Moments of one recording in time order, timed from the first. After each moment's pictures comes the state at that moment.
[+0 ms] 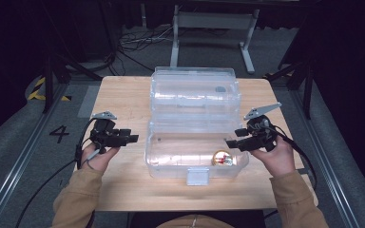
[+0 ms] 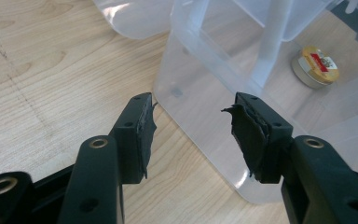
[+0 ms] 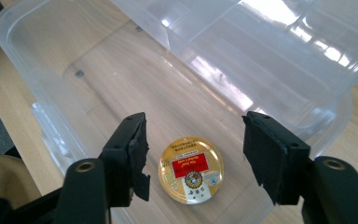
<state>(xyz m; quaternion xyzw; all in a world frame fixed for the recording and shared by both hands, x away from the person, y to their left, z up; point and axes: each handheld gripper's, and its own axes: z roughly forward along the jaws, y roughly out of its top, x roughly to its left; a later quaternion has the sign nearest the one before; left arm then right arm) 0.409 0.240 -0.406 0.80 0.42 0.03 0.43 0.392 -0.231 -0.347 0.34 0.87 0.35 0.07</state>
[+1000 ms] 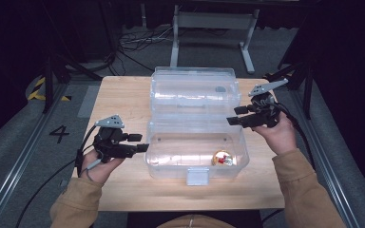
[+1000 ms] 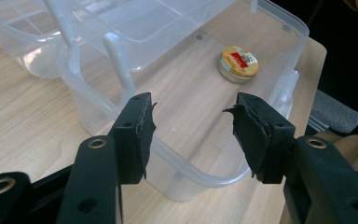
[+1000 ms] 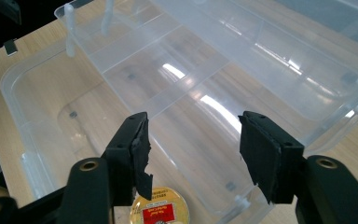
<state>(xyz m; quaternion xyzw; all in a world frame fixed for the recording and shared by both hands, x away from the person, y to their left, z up) 0.363 0.205 -0.364 0.84 0.32 0.02 0.45 0.438 -0.238 -0.314 0.31 0.86 0.39 0.09</state>
